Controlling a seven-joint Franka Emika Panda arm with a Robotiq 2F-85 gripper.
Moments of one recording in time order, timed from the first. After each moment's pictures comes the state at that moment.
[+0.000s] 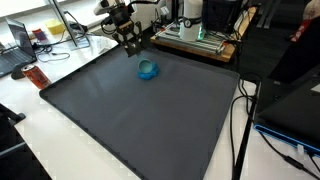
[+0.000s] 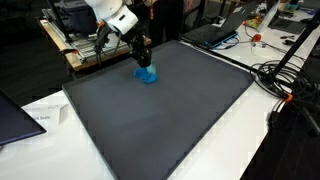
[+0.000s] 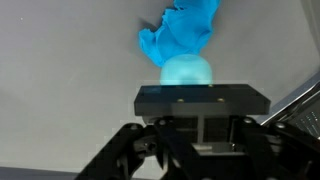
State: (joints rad) arm -0.10 0.10 -0.22 -2.34 0.66 2.24 -1.52
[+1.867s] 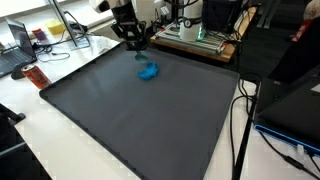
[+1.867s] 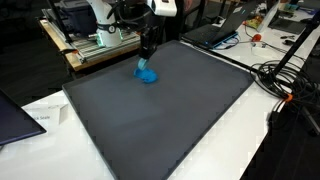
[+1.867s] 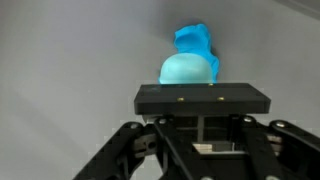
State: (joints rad) arm -0.02 0.14 -0.03 -2.12 -0.11 2.05 -0.37
